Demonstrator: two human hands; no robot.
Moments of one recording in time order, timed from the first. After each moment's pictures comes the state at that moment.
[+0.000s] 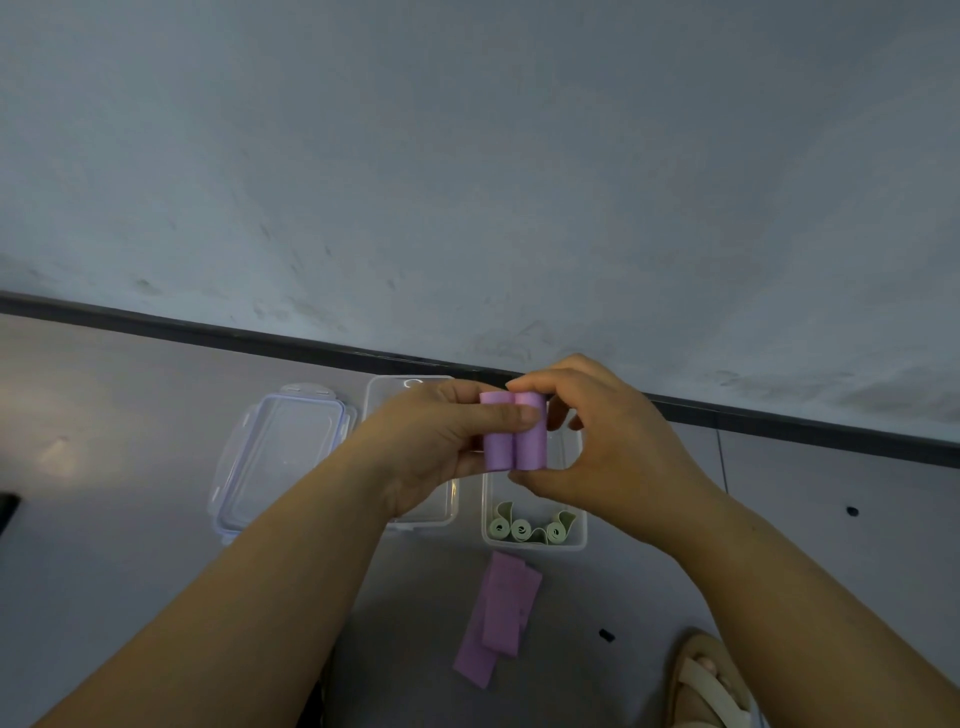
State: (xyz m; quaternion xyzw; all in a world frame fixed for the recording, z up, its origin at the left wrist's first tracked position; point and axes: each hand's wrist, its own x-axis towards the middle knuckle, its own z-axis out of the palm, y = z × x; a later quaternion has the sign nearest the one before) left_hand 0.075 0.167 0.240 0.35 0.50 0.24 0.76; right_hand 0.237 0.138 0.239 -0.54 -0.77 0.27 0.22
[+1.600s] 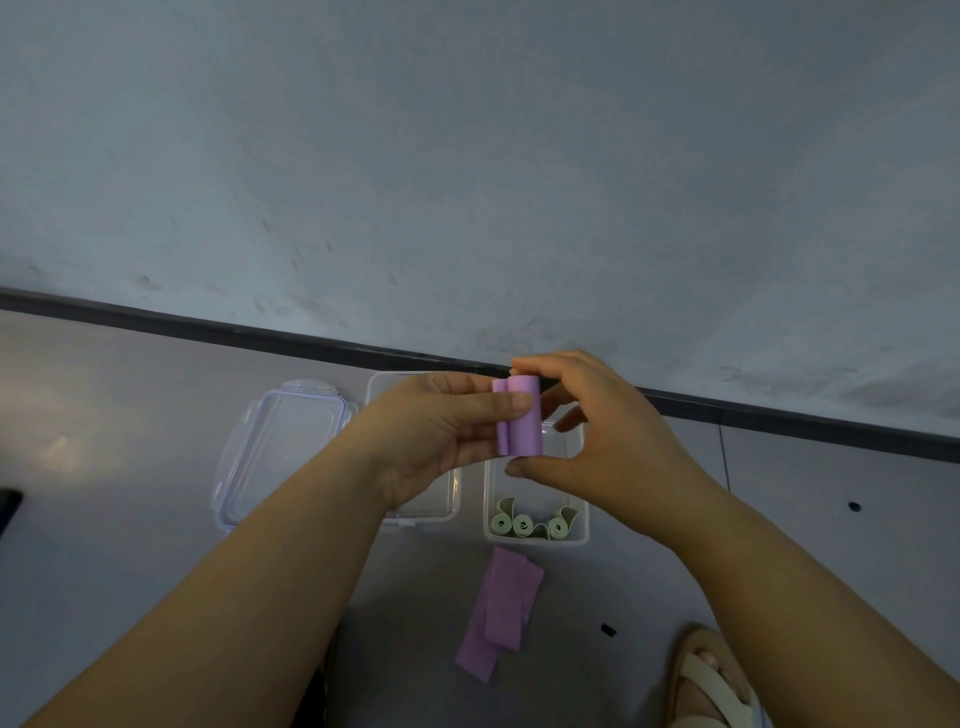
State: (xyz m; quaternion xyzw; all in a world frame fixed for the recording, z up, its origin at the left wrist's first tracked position) left_hand 0.070 0.169 0.239 0.32 0.49 0.26 0.77; right_hand 0.234 0.141 0.236 -0.54 -0.74 0.33 0.23
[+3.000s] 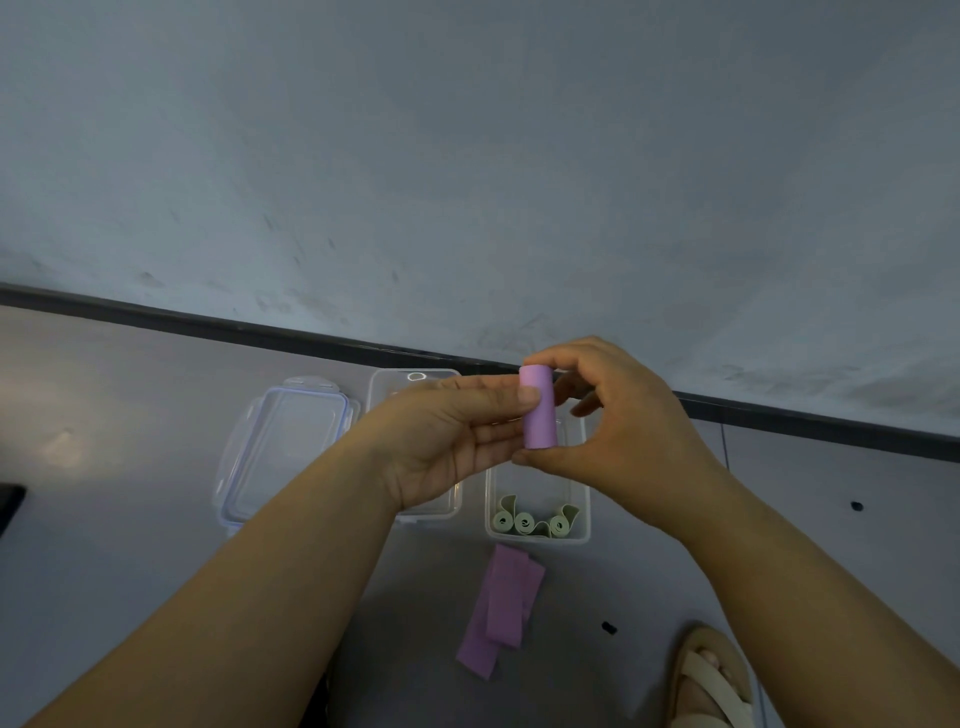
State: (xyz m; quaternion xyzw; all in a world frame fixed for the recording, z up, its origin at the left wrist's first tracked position) left_hand 0.077 0.166 0.240 0.23 0.44 0.28 0.82; right_hand 0.237 0.141 0.239 -0.54 -0.73 0.31 0.29
